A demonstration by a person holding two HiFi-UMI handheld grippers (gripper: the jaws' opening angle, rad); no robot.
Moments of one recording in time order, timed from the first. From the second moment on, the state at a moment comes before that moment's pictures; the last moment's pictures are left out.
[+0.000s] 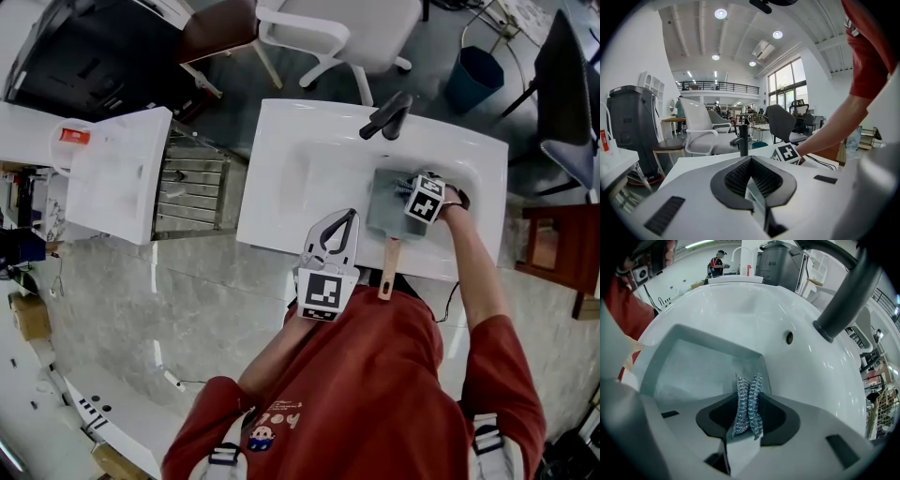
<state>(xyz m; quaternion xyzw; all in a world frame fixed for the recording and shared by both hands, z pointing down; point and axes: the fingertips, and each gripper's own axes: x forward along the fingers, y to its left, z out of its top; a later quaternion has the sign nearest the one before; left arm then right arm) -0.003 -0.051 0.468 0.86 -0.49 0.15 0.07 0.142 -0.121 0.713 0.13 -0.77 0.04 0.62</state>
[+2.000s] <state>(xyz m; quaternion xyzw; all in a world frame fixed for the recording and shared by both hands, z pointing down) 0.015 -0.112 0.369 0.86 -0.50 0.07 0.02 0.201 -0.072 0.356 0.65 -0.76 -0.02 0.01</state>
